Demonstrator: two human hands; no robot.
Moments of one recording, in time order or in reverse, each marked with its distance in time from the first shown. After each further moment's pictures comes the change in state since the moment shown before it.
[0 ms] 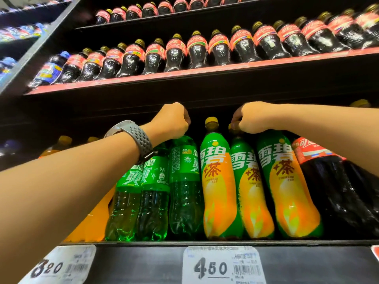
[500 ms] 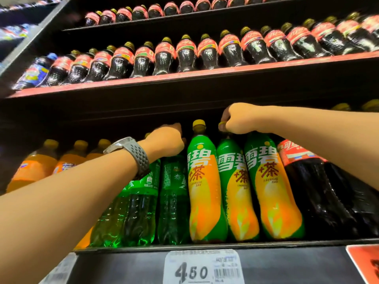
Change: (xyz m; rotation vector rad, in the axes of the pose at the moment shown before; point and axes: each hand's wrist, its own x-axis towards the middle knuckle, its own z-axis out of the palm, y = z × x) left_hand -0.007 0.004 0.034 0.254 -0.158 -0.023; right_hand 0.005 0.007 0.001 0.192 0.074 0.048
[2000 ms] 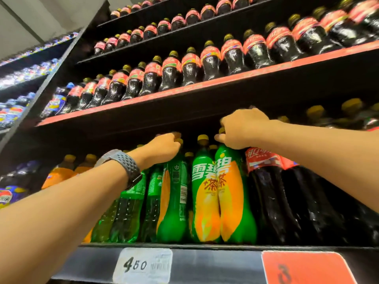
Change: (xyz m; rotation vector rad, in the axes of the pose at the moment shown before) left_hand -0.009 0.048 -0.018 -0.204 -0.050 -0.144; right_hand -0.019 0.063 -0.013 -0.382 0.140 -0.197
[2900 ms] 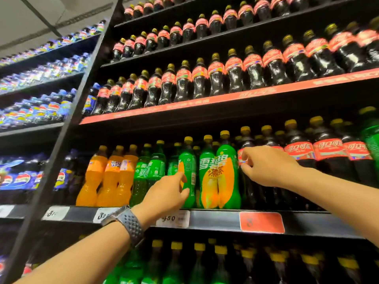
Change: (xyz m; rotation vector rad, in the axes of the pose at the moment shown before) left_hand -0.190 0.031 -0.017 0.060 -0.115 -0.012; right_hand -0.142 0.013 -0.046 0.362 -0.128 0.038
